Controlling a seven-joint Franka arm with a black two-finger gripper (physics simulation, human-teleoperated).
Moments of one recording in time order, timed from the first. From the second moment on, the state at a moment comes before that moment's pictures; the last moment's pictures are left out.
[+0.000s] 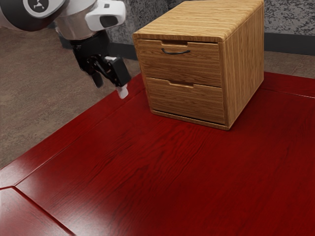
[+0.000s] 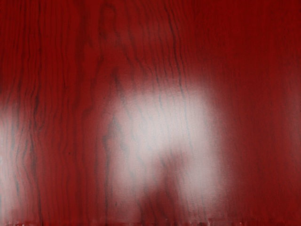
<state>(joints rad) -0.16 0.00 0.15 -1.27 0.04 1.41 0.10</state>
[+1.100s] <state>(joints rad) 0.01 -0.63 -0.12 -2.08 -0.02 1.59 0.47</state>
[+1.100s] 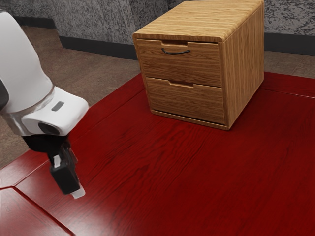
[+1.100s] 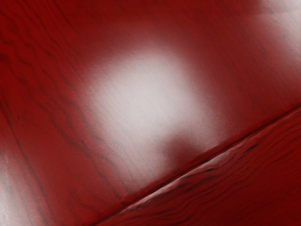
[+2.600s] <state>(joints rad) 0.12 0.04 -0.12 -1.59 0.04 2.35 1.35</state>
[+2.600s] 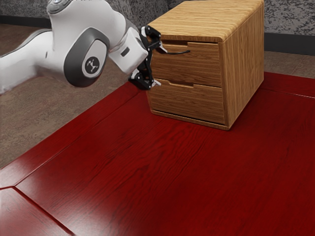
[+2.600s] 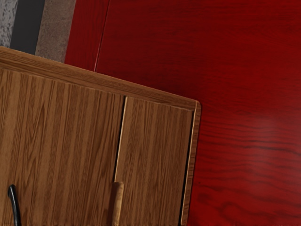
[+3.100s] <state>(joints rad) 0.15 0.21 -0.10 -1.42 0.05 2.33 1.33</state>
